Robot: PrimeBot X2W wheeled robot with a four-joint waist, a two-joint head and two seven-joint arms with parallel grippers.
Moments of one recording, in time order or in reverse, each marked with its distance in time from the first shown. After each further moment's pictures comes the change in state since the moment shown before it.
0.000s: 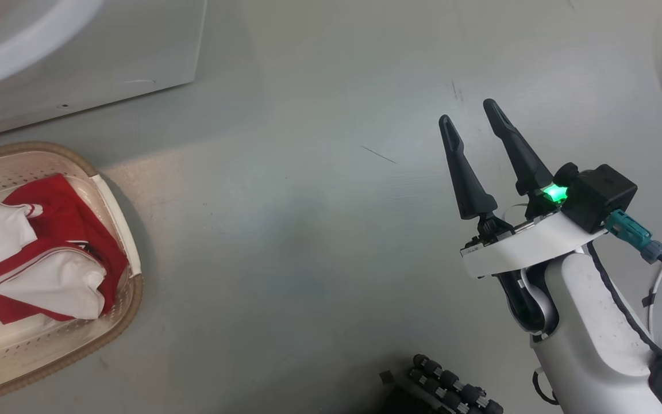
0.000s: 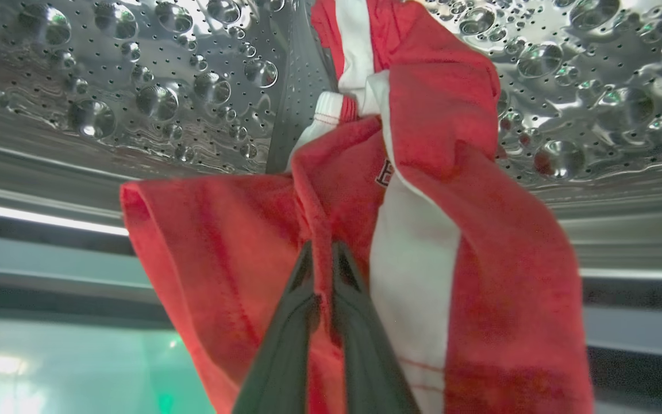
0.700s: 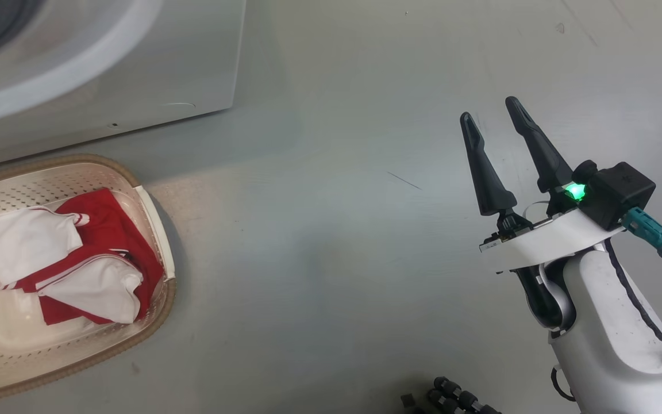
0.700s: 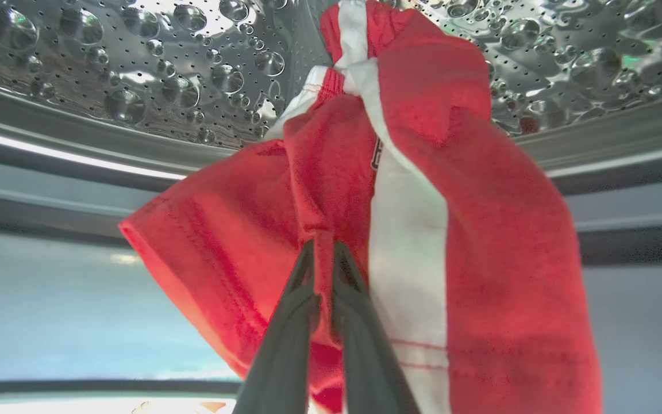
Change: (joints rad) left arm 0.082 -0.044 -0.018 0.082 -0.018 -0.065 -0.107; right arm 0.002 -0.035 -0.030 0.011 -0.020 0.000 0.000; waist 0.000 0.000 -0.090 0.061
